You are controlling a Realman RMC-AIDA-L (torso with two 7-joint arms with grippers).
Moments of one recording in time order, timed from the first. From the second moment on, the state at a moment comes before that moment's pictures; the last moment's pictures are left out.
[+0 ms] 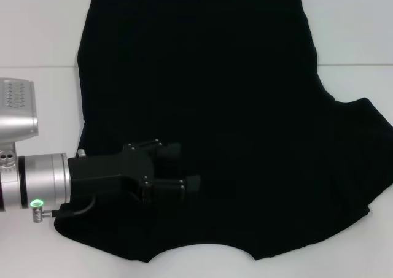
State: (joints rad) left arm -0.55 -2.12 0.69 0.62 1.98 1.57 -1.36; right arm 0.53 1.93 -0.46 -0.62 -2.33 -1.12 2.22
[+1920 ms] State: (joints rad) left arm -0.57 -2.12 0.67 0.62 1.98 1.54 -1.36; right arm 0.81 2.01 -0.81 -0.57 -2.34 -1.12 2.29
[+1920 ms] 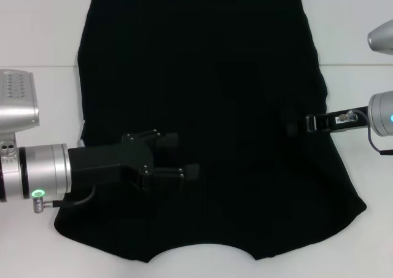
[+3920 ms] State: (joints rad) left arm -0.37 -2.13 0.40 0.86 2.37 1.46 -1.33; right arm 0.75 2.08 -0.80 -0.53 -1.86 -1.10 1.86
